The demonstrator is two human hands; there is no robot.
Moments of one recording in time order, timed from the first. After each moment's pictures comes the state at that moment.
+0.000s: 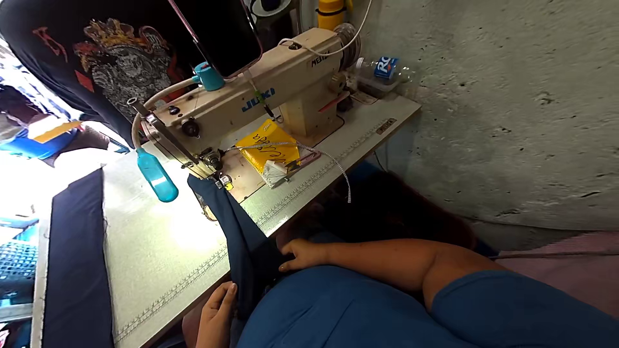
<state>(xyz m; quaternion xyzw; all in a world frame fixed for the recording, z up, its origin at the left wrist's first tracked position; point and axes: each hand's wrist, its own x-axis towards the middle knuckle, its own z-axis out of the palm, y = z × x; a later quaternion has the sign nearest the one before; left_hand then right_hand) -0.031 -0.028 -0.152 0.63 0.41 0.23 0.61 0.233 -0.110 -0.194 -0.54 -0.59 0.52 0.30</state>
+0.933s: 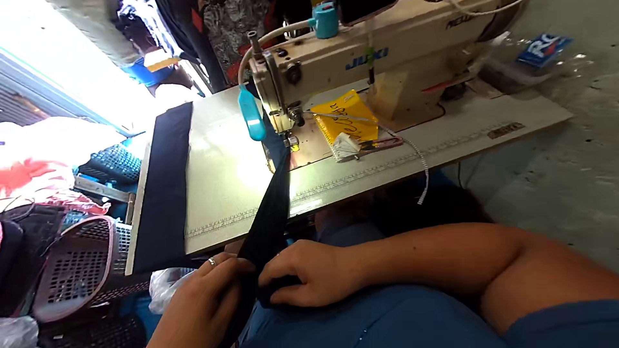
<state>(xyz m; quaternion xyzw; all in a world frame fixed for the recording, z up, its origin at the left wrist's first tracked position) -0.085 -0.046 -0.010 0.92 0.32 0.15 0.17 0.152 -0.092 -0.052 -0.27 -0.78 0.44 0.35</state>
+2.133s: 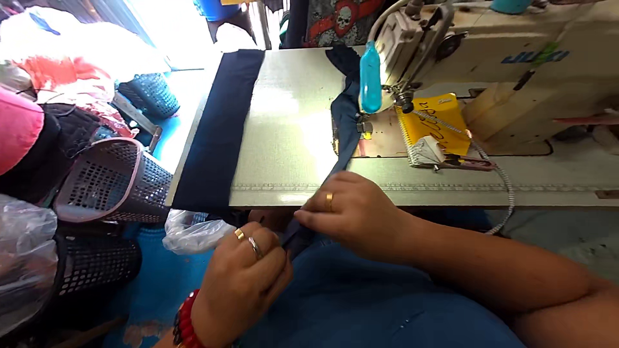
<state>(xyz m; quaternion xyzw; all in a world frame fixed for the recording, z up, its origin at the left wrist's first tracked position) -0.118 -0.048 -0.038 0.90 0.26 0.35 0.07 0.126 -0.033 -0.037 -0.31 -0.90 -0.02 0.31</state>
